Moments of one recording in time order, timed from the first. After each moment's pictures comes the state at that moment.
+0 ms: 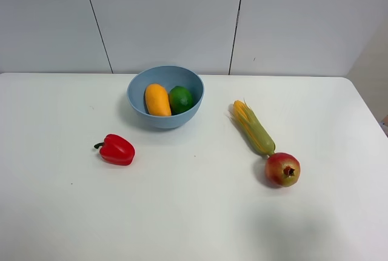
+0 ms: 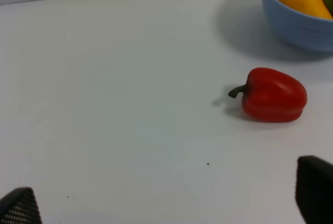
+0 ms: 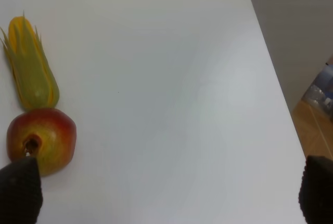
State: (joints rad) left arm 0.10 -0.01 -0.51 -0.07 1.06 0.12; right arm -0.01 0.00 -0.50 -0.06 1.06 0.06
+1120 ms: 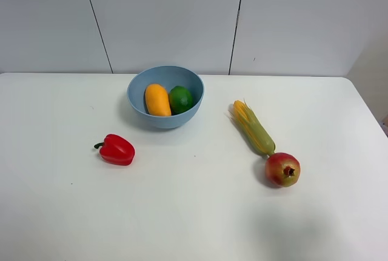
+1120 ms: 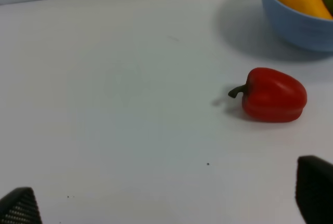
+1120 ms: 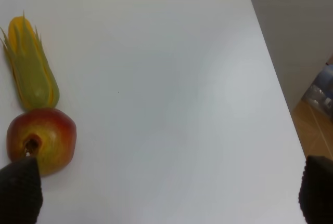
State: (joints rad) left arm 0.10 -0.01 -0.51 -0.08 1.06 0.12; right arm -0.01 0.00 -0.50 -0.06 1.06 0.06
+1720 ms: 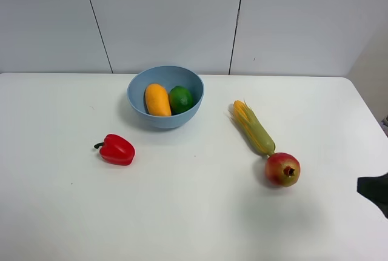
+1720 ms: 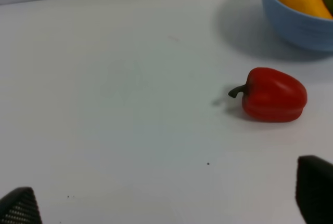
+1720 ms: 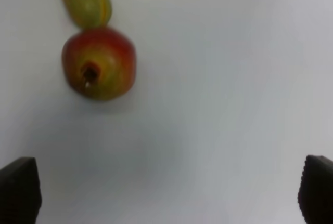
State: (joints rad) left arm 0.10 -0.01 -0.51 -0.08 1.06 0.12; right arm -0.01 0.46 -0.53 0.14 1.06 0.07
